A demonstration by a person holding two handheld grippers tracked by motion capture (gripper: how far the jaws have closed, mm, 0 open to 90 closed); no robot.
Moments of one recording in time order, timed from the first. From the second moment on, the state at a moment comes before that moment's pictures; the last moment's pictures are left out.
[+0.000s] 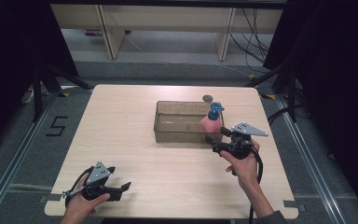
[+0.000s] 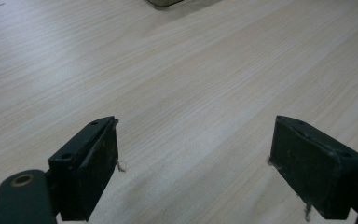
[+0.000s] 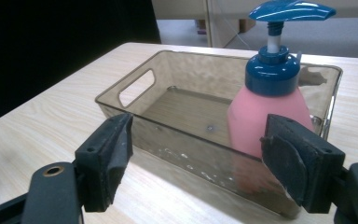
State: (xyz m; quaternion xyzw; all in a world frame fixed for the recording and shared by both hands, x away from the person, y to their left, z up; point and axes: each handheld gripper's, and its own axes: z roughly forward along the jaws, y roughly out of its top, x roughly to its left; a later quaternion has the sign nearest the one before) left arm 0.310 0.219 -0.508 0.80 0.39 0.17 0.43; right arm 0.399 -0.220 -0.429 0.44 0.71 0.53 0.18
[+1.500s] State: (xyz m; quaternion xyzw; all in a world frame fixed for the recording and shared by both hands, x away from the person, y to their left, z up) left arm 0.308 0.217 -0.508 0.80 0.37 0.18 0.43; right arm 0.366 -0.224 -0.442 0.42 0.72 0.53 0.17
